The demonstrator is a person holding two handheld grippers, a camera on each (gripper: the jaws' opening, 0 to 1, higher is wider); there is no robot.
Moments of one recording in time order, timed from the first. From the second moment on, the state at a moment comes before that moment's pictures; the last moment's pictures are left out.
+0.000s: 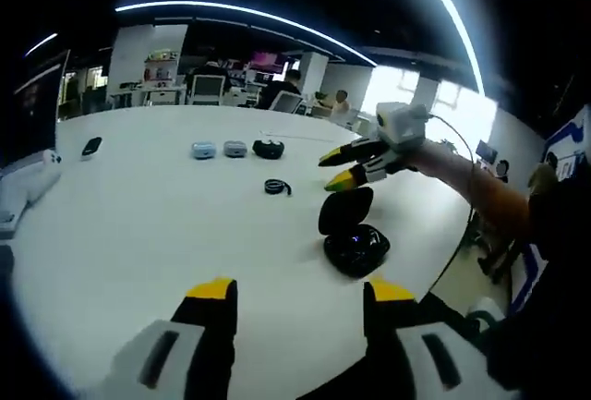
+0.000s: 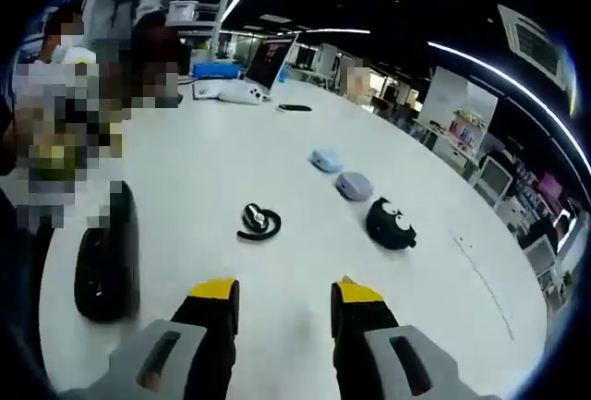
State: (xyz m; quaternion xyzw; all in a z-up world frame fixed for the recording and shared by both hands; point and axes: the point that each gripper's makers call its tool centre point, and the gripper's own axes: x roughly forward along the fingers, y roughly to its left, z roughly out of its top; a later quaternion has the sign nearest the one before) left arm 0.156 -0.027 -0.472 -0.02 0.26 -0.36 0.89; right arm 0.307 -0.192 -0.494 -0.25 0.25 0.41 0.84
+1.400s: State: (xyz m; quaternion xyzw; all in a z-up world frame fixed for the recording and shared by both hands) left arm 0.148 0.006 -0.482 -0.05 0.27 -0.35 0.90; right arm 0.352 -0.117 -0.501 -0.27 0.26 0.43 0.82
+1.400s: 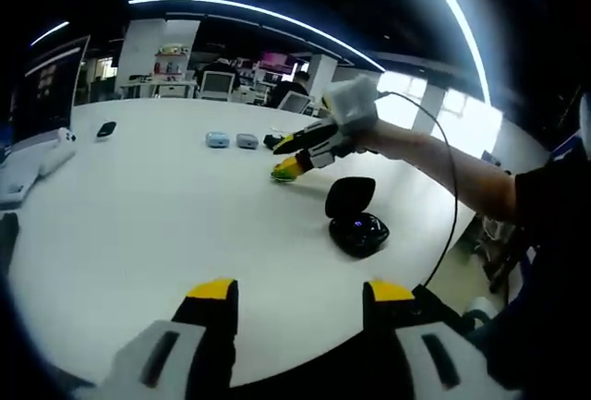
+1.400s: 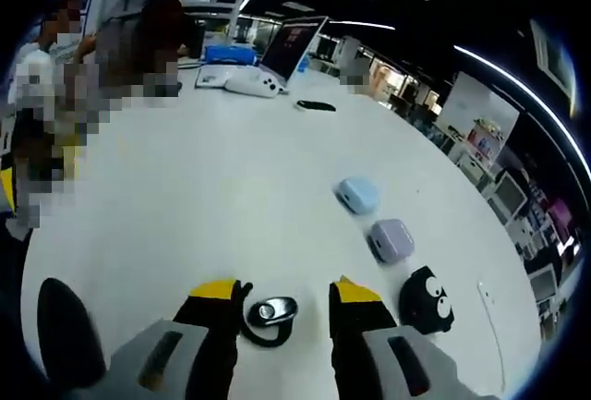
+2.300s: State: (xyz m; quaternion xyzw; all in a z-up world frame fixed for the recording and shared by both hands) left arm 0.147 0.008 -0.482 -0.05 0.27 -0.35 0.90; right arm 0.386 -0.140 -0.503 -0.28 0.27 0.39 0.83
